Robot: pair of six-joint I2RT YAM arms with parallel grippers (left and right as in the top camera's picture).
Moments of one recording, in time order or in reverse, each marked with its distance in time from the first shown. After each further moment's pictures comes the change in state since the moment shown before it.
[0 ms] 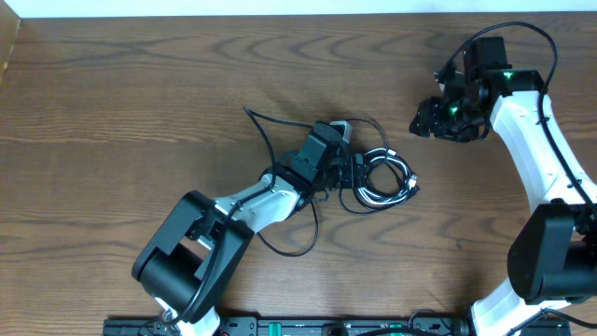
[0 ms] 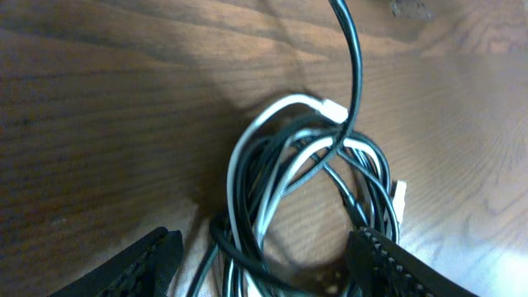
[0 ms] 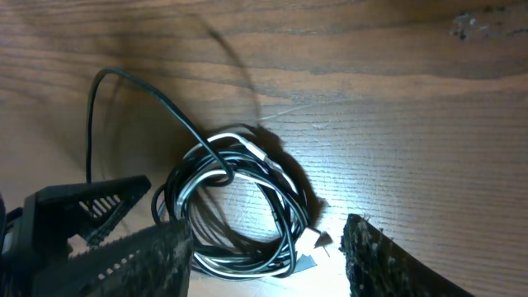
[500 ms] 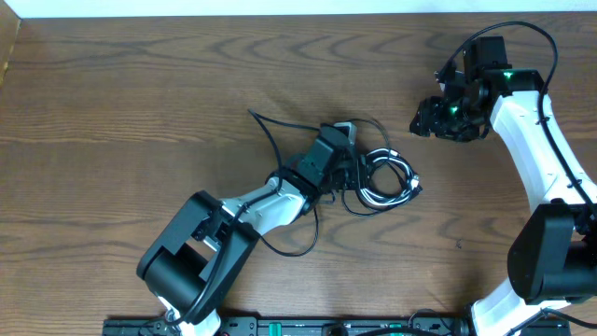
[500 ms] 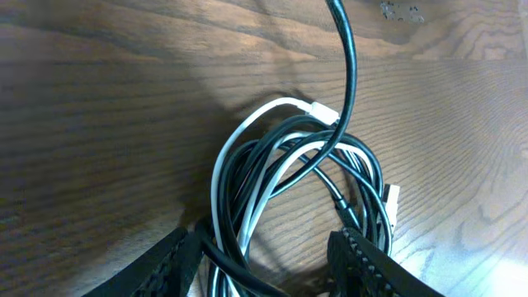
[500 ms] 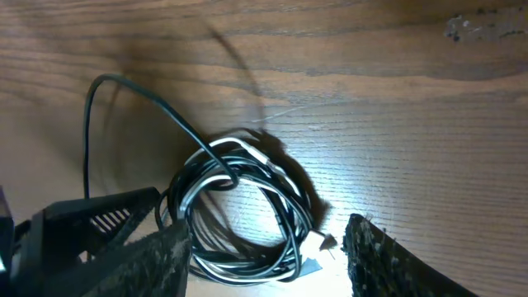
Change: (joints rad) left arm -0.048 0.006 0.000 0.025 -0.048 -0.052; right arm 0.000 0.000 0.000 0.001 0.010 0.000
